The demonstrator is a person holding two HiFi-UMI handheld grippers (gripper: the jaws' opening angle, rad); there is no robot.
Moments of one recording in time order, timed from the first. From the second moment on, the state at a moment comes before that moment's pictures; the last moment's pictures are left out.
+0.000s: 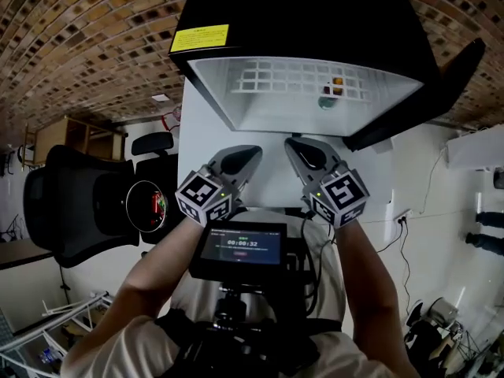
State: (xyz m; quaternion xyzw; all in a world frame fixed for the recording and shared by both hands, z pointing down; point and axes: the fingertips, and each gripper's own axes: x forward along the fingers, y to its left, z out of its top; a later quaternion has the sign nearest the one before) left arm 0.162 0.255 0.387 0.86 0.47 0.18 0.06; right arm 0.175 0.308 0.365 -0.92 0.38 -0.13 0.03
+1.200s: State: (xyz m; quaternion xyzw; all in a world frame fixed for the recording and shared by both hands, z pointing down) left arm 0.185 0.328 0.384 0.84 0.51 0.16 0.06; right arm 0.186 0.381 0.371 -0.94 0.33 -0.12 0.06
